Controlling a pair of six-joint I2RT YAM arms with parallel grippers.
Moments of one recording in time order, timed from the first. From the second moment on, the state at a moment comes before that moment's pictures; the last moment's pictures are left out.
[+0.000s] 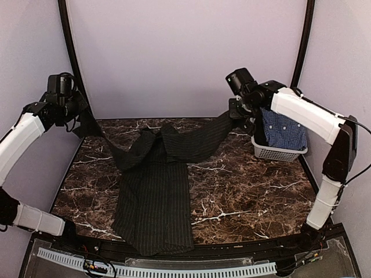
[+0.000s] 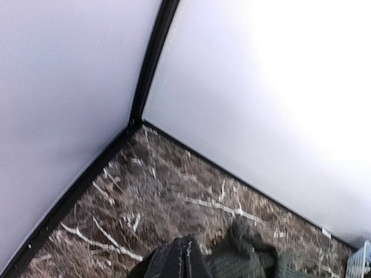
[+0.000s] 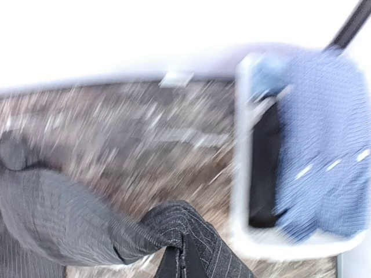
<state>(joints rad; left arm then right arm) -0.19 1.22 1.27 -0.53 -0.41 -0.60 0.67 1.79 1.75 -0.84 0.54 0.45</state>
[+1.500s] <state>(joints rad) 0.05 1.74 1.70 -0.60 -0.16 -0.43 0.58 1.84 1.62 -0.66 0.26 0.25</state>
